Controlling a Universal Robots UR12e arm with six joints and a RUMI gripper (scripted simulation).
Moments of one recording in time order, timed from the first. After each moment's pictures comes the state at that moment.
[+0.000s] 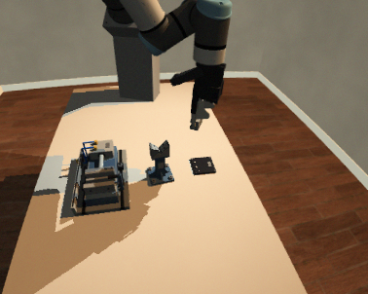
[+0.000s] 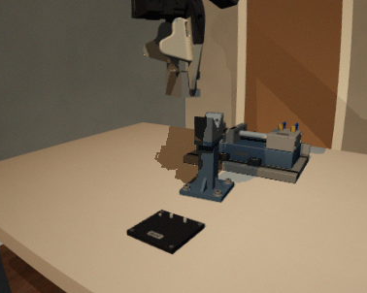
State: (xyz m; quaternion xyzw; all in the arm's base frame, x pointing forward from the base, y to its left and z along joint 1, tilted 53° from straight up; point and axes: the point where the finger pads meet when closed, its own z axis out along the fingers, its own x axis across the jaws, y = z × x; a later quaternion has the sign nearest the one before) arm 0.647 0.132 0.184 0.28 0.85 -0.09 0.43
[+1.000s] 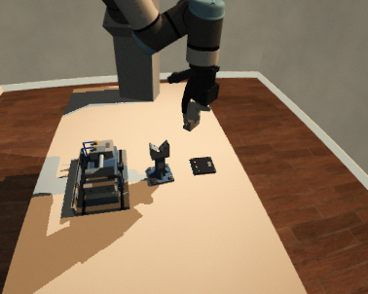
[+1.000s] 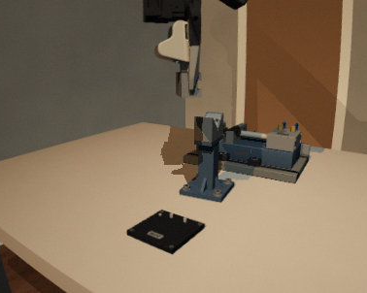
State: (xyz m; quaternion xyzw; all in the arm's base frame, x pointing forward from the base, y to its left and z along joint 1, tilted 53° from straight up) arm 0.644 0.115 0.189 0.40 0.80 -0.02 0.44
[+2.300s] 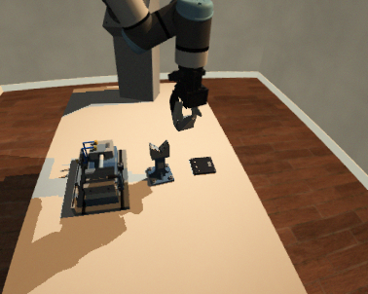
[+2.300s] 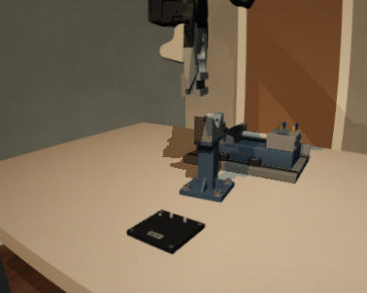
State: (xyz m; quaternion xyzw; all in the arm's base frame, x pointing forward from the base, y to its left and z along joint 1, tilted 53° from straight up) arm 0.640 0.091 0.198 0.58 0.69 0.08 0.43
